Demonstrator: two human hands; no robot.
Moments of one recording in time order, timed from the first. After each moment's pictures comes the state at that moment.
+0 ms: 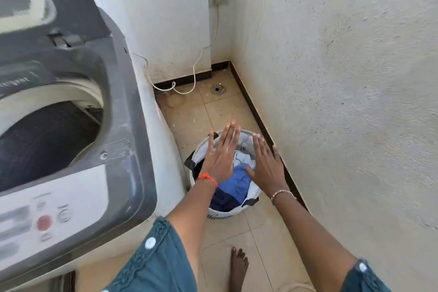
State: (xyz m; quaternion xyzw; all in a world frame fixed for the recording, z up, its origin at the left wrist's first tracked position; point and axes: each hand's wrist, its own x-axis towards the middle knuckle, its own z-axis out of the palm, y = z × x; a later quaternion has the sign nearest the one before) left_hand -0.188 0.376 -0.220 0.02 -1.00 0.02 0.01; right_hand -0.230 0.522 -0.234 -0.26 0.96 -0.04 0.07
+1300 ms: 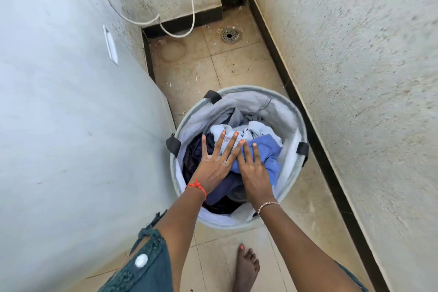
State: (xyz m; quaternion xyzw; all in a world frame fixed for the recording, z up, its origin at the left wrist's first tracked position) left_hand -0.202 0.353 -0.520 -0.06 -0.99 0.09 0.02; right_hand -0.239 0.480 -0.508 -0.29 0.95 -0.06 0.05
